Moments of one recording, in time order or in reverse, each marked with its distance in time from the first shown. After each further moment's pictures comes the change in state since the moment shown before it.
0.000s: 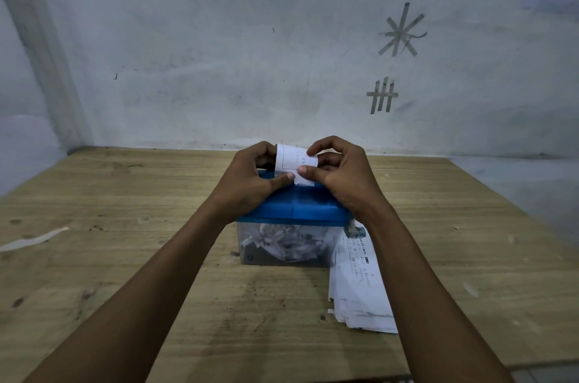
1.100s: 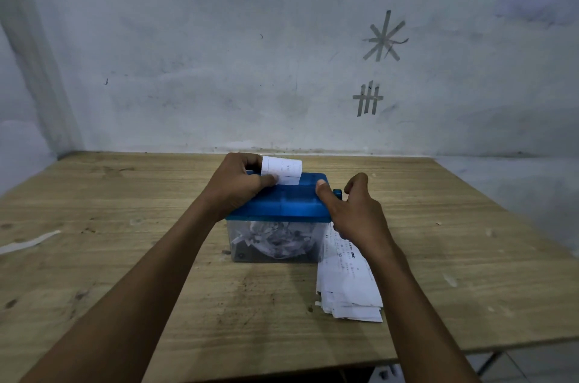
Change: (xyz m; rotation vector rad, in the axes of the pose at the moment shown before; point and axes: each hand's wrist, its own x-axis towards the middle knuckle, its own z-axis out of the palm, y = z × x) left_hand -0.001 0.008 0.001 -0.020 -0.014 -0.151; right_hand -0.058 0.019 -0.019 -0.403 0.154 0.331
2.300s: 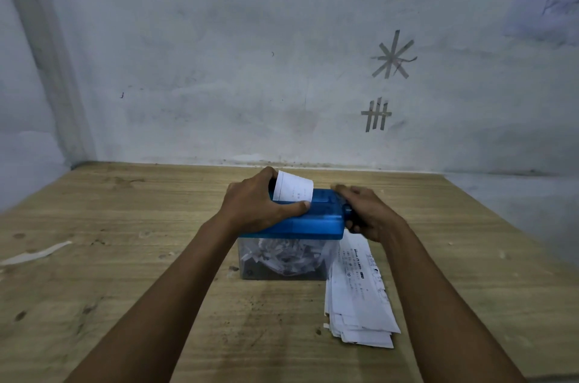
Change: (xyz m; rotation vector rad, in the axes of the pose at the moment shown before) left_hand 0.005 -0.005 0.008 0.582 -0.047 0.024; right_hand 0.078 0.010 -0.009 0.432 -0.308 0.235
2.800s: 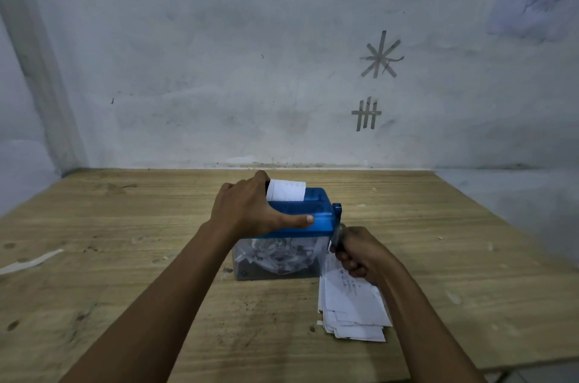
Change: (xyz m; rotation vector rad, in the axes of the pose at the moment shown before) left_hand -0.003 0.007 -0.001 0.243 0.016 0.033; right_hand -0.043 0.047 0.015 -0.126 0.031 0.143
